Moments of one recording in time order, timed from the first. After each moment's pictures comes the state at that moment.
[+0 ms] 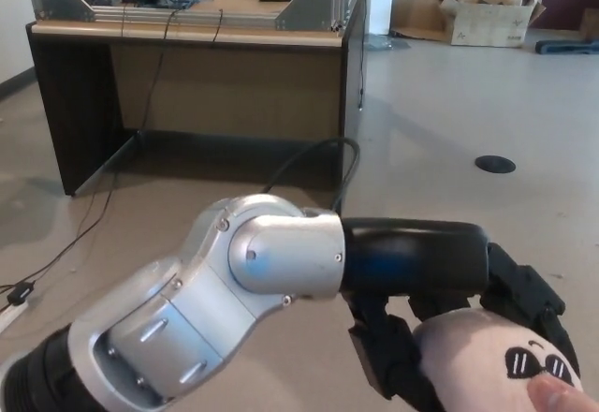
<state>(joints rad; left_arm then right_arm) -1.10 0.50 -0.60 -0.38 -0.03 0.49 -0.78 -0.33 -0.41 0.19 0.93 -0.44 -0.50 -0.42</state>
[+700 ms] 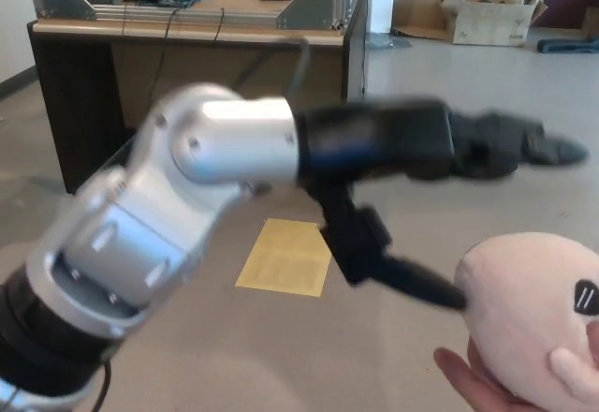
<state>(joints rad) -1.23 0.49 -0.38 -0.26 -0.08 0.51 -0.84 -0.33 -0.32 -0.04 0.94 -0.22 -0.47 -0.17</state>
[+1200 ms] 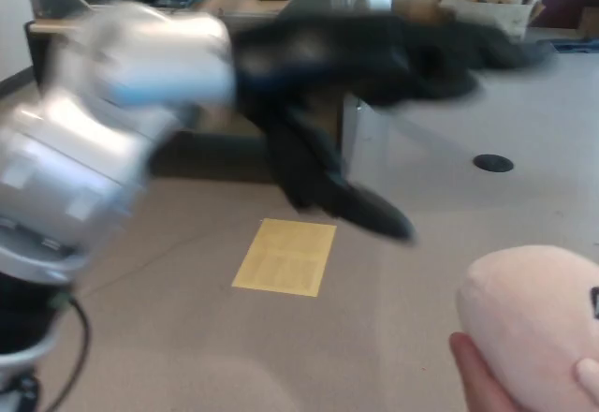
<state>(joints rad) -1.28 0.58 -0.19 -0.23 -0.16 0.54 -0.91 -0.33 -0.29 -0.11 0.90 -0.09 -0.42 0.00</state>
